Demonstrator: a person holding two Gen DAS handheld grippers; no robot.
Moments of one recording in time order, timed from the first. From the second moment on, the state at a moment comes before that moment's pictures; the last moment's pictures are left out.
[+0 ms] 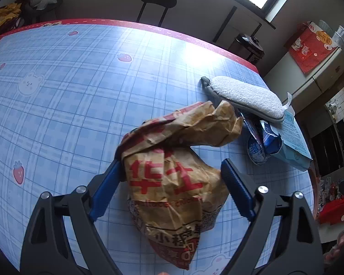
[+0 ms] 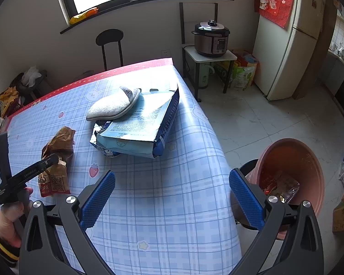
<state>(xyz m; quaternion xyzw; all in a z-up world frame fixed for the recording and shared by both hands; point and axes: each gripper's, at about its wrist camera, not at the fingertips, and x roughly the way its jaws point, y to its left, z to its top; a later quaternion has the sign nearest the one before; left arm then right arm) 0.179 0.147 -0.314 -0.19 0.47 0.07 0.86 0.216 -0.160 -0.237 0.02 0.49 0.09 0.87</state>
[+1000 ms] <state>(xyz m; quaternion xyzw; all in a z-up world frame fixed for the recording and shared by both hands) 0.113 0.225 -0.261 -0.21 0.40 0.10 0.88 0.263 -0.144 -0.280 0.16 0.51 0.13 0.84</state>
